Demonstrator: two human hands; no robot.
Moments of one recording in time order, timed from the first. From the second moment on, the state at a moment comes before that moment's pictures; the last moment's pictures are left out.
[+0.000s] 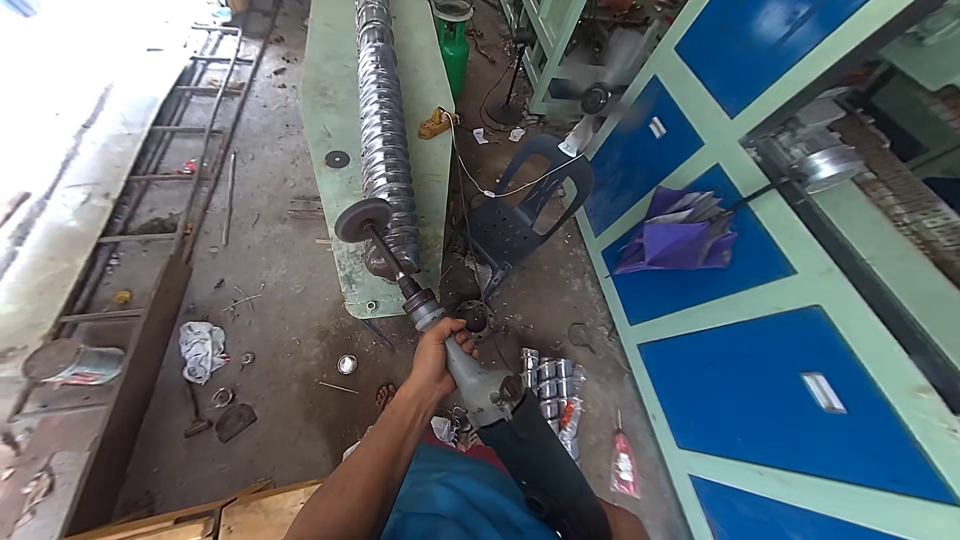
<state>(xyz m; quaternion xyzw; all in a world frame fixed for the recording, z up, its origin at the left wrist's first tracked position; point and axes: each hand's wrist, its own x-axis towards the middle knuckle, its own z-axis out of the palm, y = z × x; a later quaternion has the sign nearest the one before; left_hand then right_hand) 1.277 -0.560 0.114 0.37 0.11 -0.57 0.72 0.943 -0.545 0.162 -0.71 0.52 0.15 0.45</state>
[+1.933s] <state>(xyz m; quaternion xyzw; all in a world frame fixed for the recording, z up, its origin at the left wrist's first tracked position) 1.262 -0.589 0.119 0.46 0.11 -0.54 0.70 0.922 -0.567 0.119 -0.67 0.48 0.11 0.56</state>
